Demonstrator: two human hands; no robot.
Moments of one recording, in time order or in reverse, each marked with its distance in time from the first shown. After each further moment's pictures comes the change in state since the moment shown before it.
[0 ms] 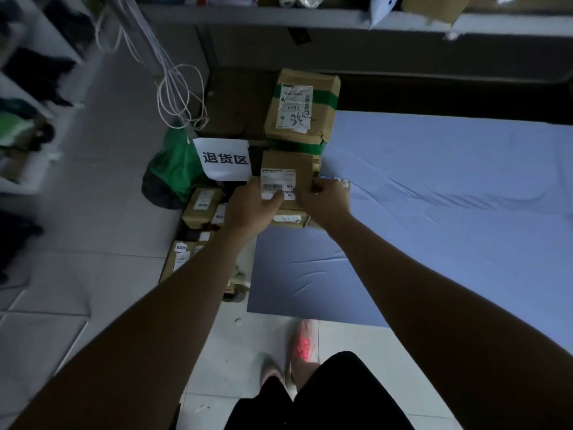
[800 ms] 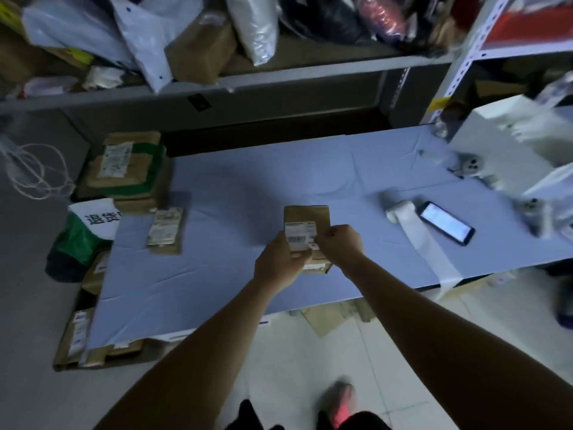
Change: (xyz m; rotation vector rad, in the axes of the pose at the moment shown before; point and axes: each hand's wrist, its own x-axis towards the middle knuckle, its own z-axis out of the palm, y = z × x) left_hand -0.197 0.274 0.302 0.099 -0.291 0.251; right_hand -0.118 0.268 -0.347 -0.019 0.179 0.315
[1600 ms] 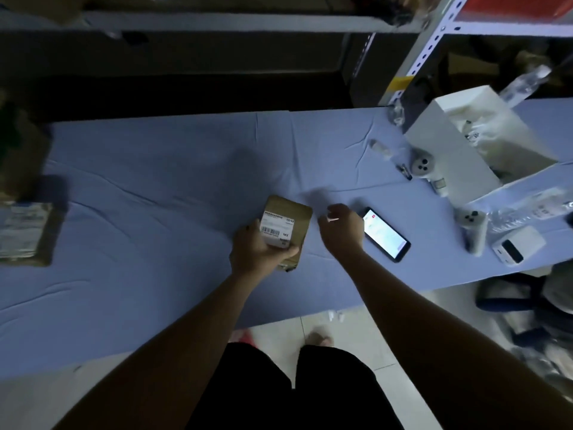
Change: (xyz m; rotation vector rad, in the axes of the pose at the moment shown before) left_hand 0.121 0.096 0.131 -0.091 0.069 -0.201; right_hand 0.165 0.093 -0.128 -0.087 0.219 -0.036
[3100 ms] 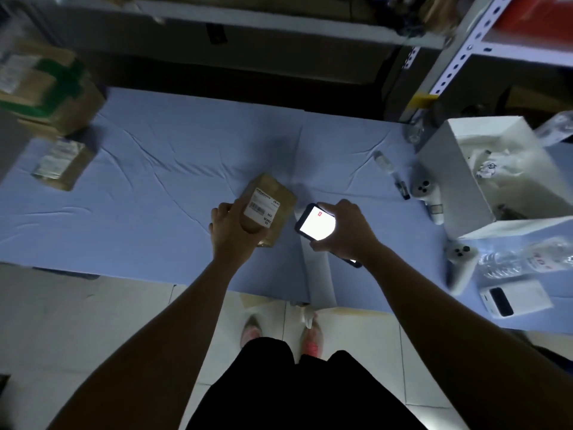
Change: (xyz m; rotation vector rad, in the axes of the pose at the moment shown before) left_hand -0.056 0.065 0.059 0.045 0.408 -0.065; right_hand 0.052 0.072 -0.118 -0.372 -0.495 -0.642
